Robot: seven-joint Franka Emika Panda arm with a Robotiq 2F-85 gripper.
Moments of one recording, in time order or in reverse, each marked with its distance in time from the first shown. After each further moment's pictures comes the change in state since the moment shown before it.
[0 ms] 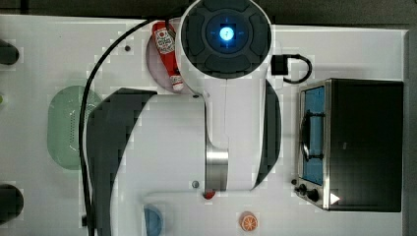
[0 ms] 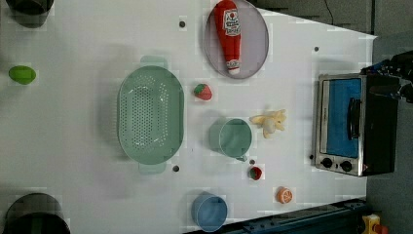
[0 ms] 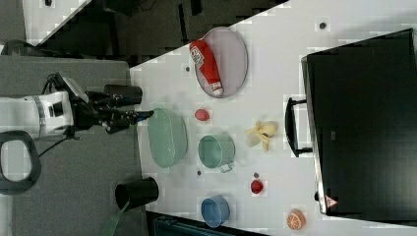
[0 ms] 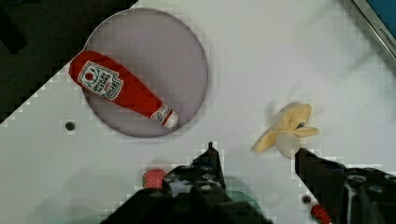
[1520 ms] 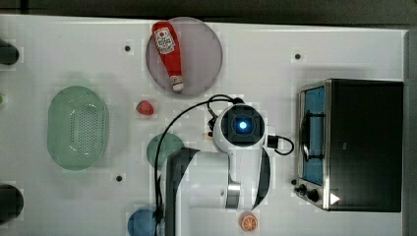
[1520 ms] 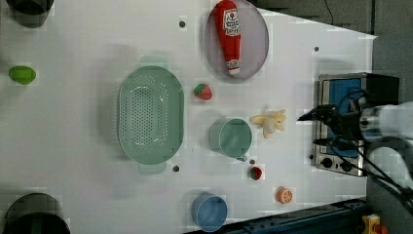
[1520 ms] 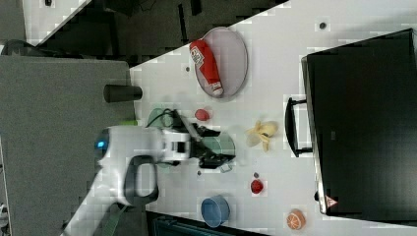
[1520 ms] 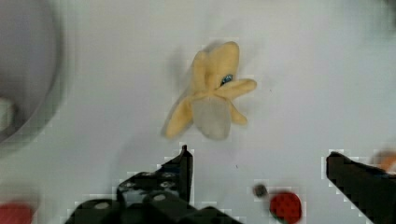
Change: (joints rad) arm -0.031 0.019 -0.066 -0.598 -0.046 0.458 0.093
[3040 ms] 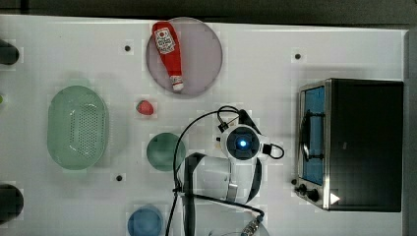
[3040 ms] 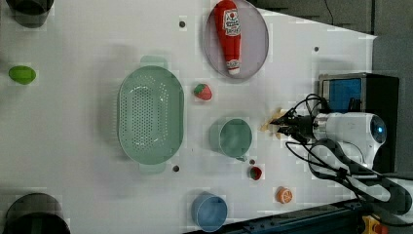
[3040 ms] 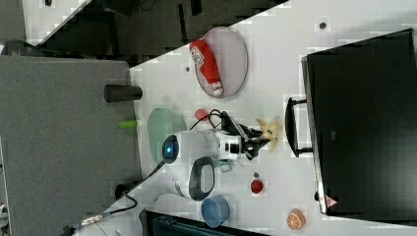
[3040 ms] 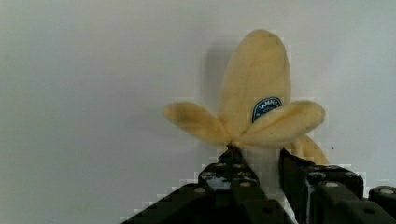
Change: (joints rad) arm -0.013 0.330 -0.032 -0.105 0.033 0.541 0.001
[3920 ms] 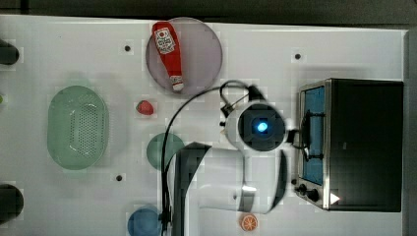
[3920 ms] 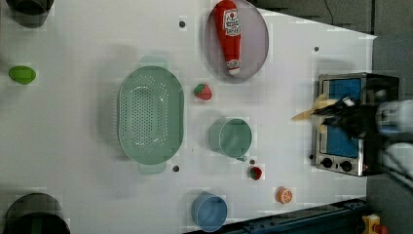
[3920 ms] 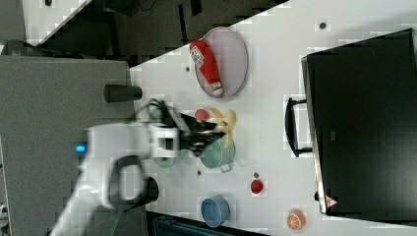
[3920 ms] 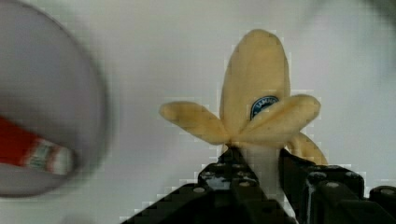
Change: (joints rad) arm 0.004 -0.405 0.004 0.201 -0.031 -0.581 0.002
